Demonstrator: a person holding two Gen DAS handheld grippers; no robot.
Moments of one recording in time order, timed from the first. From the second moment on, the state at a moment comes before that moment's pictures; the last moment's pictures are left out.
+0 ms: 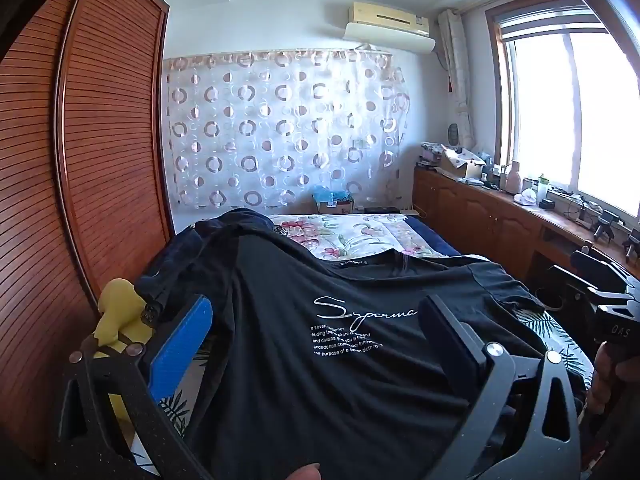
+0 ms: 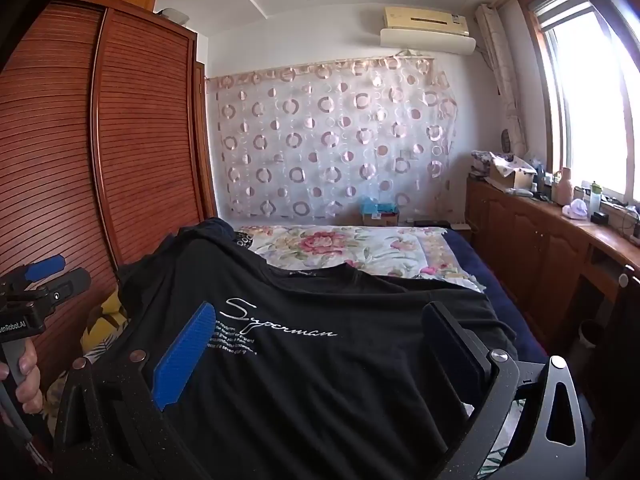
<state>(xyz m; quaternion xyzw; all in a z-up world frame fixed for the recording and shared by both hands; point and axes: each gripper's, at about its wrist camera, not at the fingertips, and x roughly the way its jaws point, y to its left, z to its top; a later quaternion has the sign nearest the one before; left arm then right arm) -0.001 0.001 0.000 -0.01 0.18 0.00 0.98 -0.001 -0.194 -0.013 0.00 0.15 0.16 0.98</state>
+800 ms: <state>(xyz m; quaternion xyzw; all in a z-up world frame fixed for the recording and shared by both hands) -0.002 0.001 0.002 0.00 0.18 0.00 0.98 -0.001 -0.195 -0.015 0.00 0.15 0.16 0.98</state>
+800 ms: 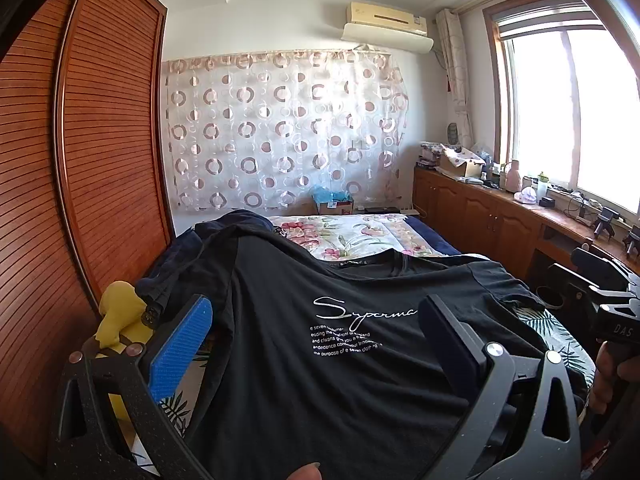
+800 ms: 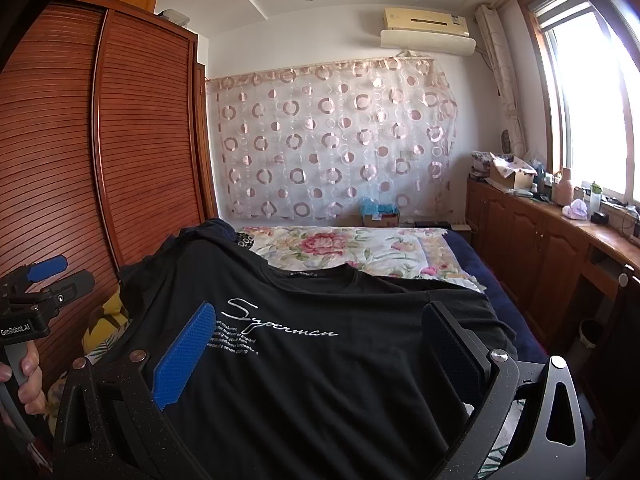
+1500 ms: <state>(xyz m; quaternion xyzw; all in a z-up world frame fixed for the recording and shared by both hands) -0.002 -0.001 0.006 0.00 0.18 0.00 0.98 0.000 -0.196 -0.015 0.00 0.15 0.17 0.98</state>
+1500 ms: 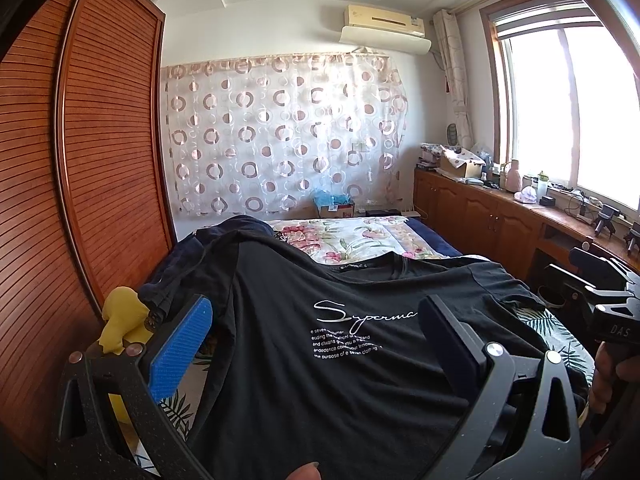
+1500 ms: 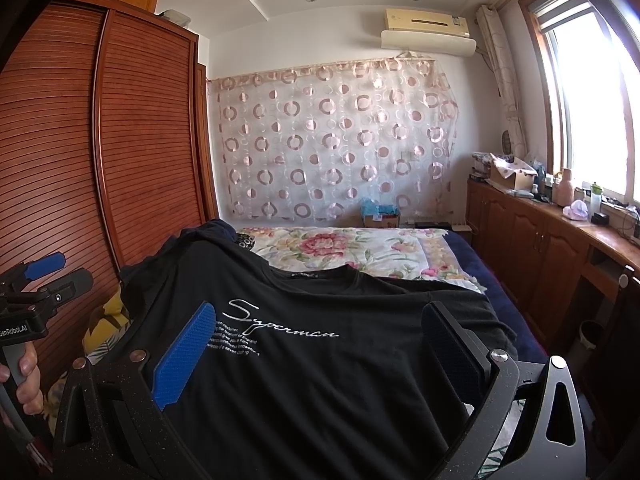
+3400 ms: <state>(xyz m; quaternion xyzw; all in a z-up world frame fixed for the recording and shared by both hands) 0.006 -0.003 0.000 0.00 0.19 0.00 0.98 0.006 -0.190 -0.017 -0.01 0.16 0.17 0.97</state>
